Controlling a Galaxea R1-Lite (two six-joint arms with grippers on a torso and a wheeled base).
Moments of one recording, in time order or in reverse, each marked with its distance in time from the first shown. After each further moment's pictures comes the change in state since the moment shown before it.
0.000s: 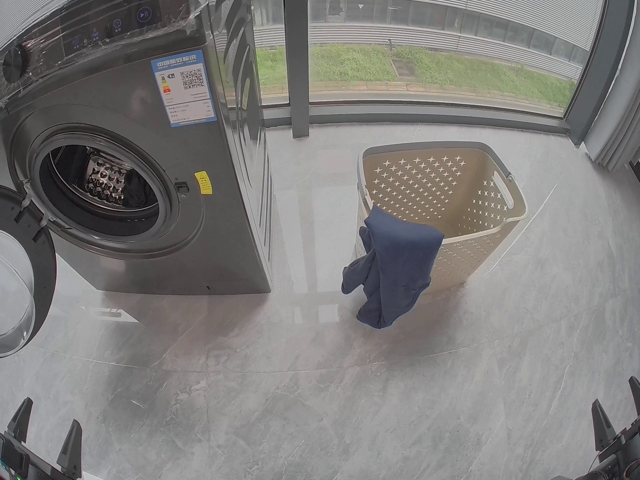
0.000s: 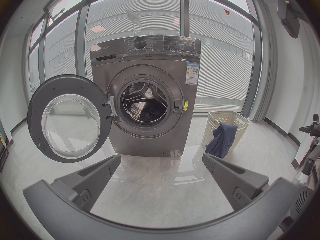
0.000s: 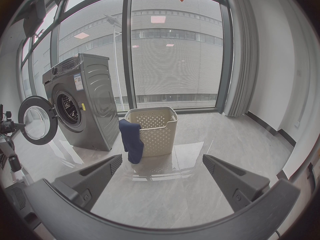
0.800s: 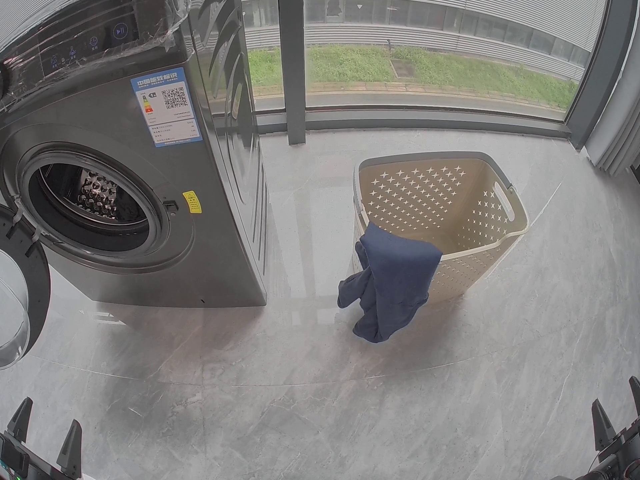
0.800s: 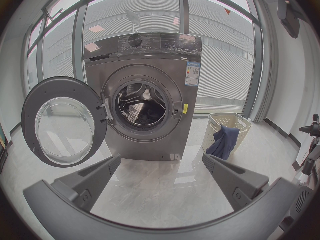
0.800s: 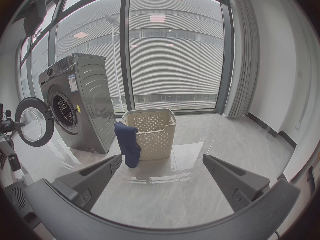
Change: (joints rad) left arm 0.000 0.000 0.000 -0.001 0.001 0.001; right arm 0.000 0.000 0.000 0.001 -0.004 -0.004
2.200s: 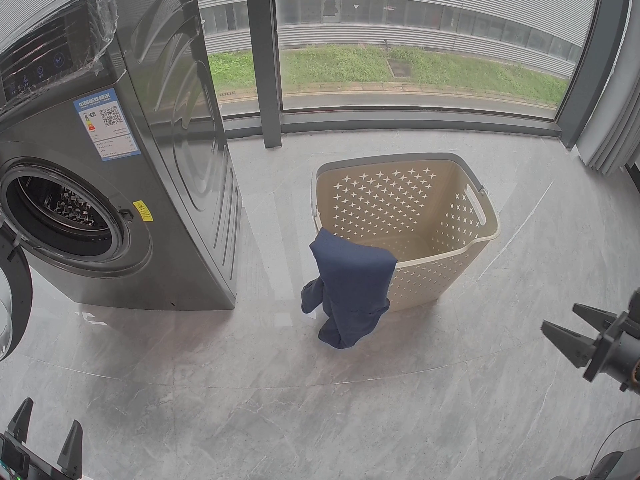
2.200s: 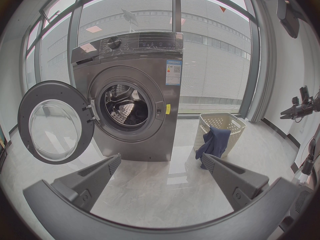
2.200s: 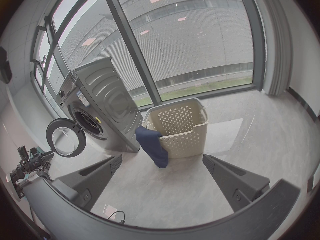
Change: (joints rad) left arm 0.000 0.000 0.000 0.001 -0.004 0.000; right arm 0.326 0.913 -0.204 -0.546 0.077 0.191
